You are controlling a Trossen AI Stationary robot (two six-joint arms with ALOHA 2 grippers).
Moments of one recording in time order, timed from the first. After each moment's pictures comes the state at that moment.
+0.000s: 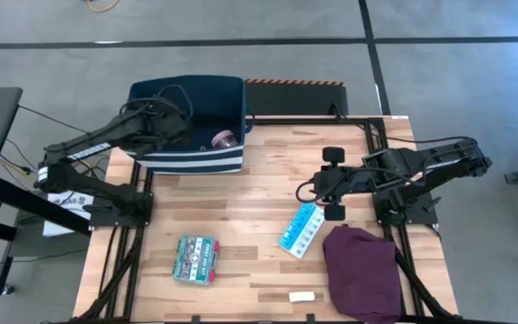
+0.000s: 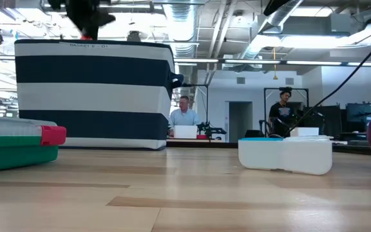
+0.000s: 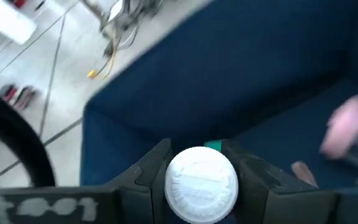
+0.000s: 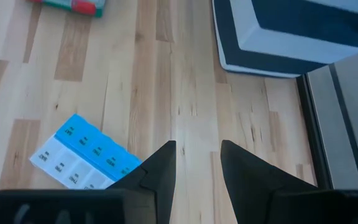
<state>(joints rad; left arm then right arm) 0.35 1.23 1.39 -1.38 -0.93 -0.57 0.25 1.26 1.35 -1.02 0.34 0.00</state>
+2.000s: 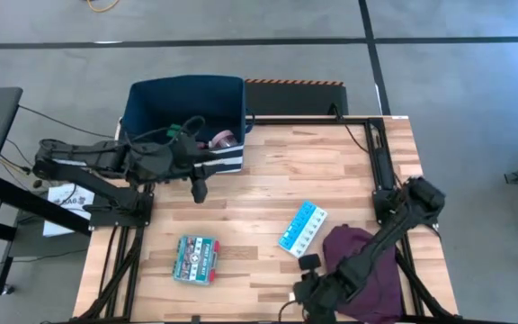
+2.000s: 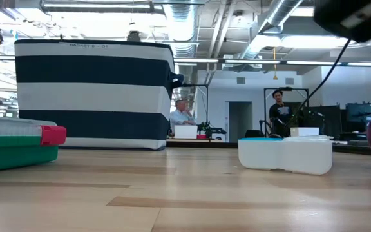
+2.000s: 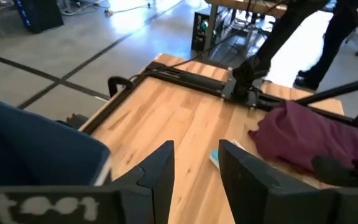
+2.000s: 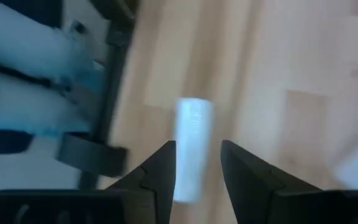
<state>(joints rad) -0.20 1.16 1.42 -0.68 -0.51 -0.32 0.78 1.90 1.35 -0.60 0.14 0.50</state>
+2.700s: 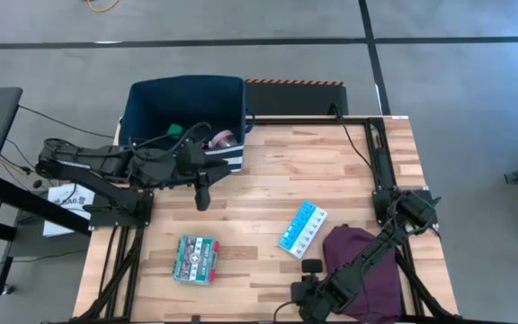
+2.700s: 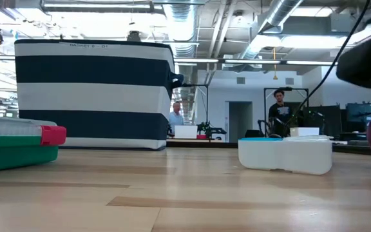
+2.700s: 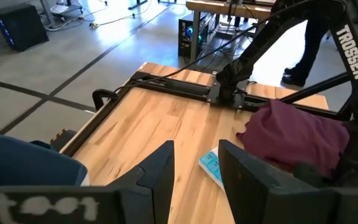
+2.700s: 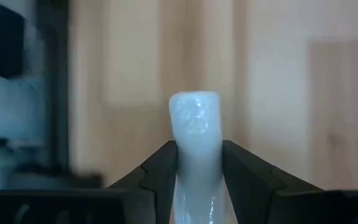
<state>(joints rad) -0.24 1.19 1.42 -0.61 -0.50 -0.25 0.80 2.05 1.38 -0.59 0.19 0.73</state>
